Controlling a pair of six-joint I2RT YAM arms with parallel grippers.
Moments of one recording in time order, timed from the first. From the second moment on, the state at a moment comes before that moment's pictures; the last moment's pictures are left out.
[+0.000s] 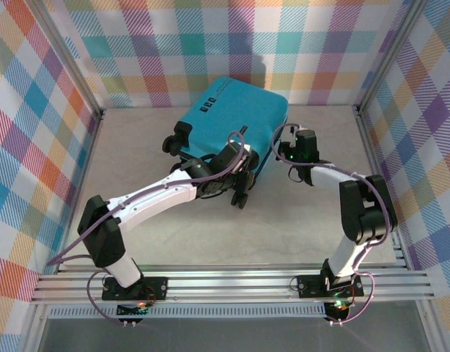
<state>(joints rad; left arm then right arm) -0.91 1.62 1.42 -0.65 -0.19 -0.44 0.21 1.74 0.99 0.19 -0.06 0.37</state>
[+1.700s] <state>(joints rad) -0.83 1.15 1.10 -0.68 -0.24 -0.48 0.06 1.74 1.09 -0.03 -0.18 0.37</state>
